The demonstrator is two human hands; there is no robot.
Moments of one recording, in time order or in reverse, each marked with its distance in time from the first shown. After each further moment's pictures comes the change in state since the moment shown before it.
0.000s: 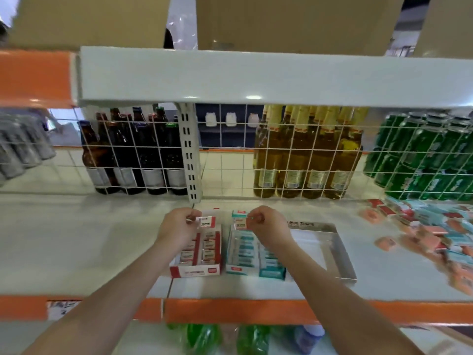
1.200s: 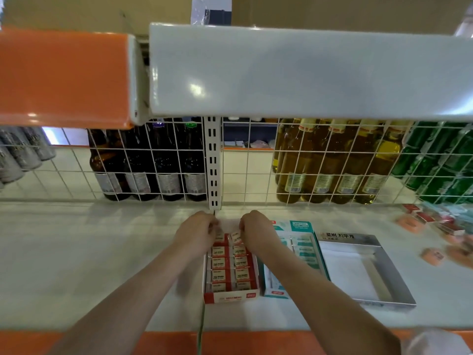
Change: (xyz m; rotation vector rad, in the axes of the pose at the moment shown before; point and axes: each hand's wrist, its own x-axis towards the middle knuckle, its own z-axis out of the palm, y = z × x) left_hand 0.059 -0.039 -0.008 0.355 -0.188 0.229; right_hand 0.052 -0.059 0.081 -0.592 -0.187 0.003
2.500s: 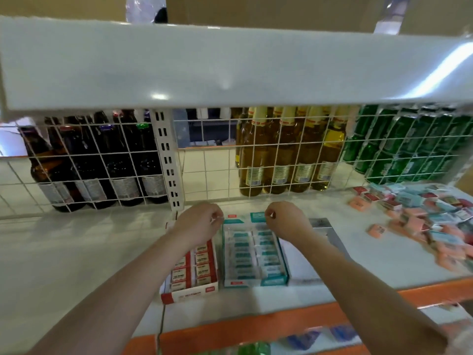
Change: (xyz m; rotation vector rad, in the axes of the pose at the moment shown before) left_hand 0.014 0.074 0.015 0.002 -0.065 0.268; right_hand -0.036 0.127 -0.047 0.079 0.149 0.149
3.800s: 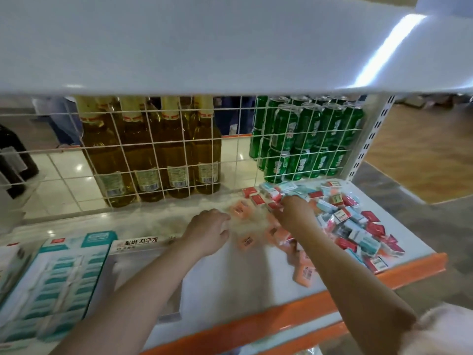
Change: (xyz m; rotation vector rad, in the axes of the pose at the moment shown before) left_hand 0.132 0.270 0.164 0.071 -0.216 0.093; right_hand 0.040 0.323 -0.107 -0.096 0.129 0.294
